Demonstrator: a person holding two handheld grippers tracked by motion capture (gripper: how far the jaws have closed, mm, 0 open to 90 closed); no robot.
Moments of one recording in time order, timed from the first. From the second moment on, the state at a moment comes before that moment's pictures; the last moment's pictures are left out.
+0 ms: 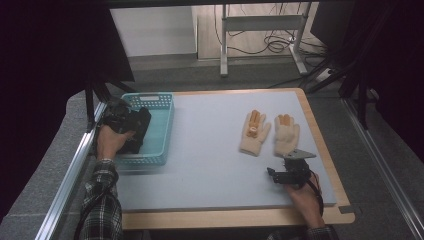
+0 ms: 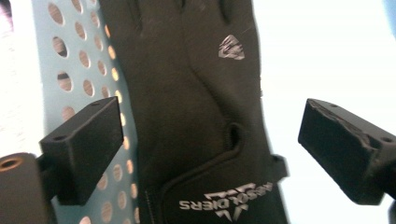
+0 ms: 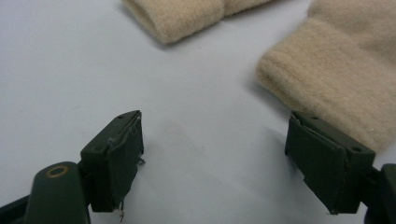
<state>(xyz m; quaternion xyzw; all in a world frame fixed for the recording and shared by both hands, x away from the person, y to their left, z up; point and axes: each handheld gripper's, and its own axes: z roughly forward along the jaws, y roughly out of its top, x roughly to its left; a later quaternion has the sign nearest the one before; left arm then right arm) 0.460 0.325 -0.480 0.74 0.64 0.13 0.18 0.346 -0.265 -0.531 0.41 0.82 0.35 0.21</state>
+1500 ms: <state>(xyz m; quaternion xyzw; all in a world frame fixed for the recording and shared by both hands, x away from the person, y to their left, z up) 0.363 0.184 -0.437 0.81 0.39 0.18 0.40 0.346 -0.264 -0.531 0.41 0.82 0.35 0.21</state>
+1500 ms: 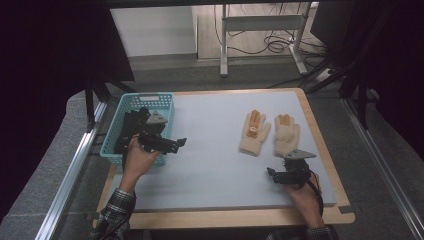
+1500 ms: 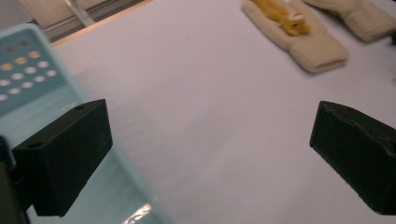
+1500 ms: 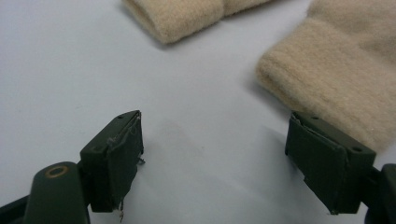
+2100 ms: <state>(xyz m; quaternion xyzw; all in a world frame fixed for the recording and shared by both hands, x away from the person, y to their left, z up) 0.321 0.126 -0.495 0.84 0.34 0.14 0.40 0.346 -0.264 -0.531 0.41 0.82 0.35 0.21</state>
